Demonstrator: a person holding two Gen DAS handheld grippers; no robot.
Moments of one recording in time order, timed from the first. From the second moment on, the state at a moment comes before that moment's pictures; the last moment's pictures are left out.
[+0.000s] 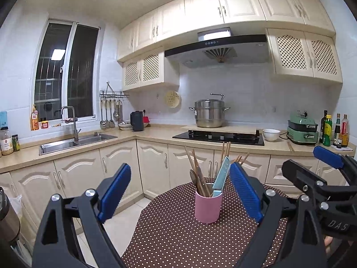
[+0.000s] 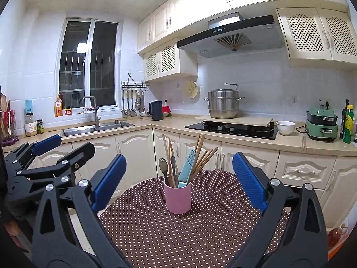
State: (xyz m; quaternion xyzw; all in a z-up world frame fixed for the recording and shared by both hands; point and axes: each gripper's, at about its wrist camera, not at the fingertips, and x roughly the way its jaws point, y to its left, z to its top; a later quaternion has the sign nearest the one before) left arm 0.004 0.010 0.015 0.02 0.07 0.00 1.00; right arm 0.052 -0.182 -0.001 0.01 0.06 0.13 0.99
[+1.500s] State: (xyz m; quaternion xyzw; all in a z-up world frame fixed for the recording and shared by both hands) left arm 0.010 0.007 0.008 0.02 0.07 0.00 1.00; right arm 0.052 -0.185 -0.006 0.03 0.07 0.13 0.99
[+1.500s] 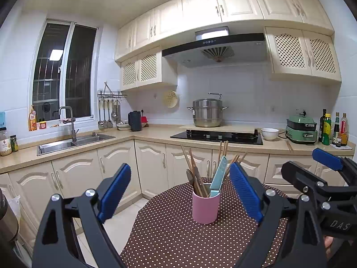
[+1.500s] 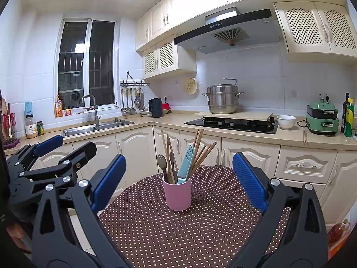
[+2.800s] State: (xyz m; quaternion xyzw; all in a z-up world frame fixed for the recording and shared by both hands) left arm 0.017 0.006 0.002 0.01 0.08 0.00 1.00; right arm 0.054 -0.186 -0.012 0.03 0.08 0.13 0.99
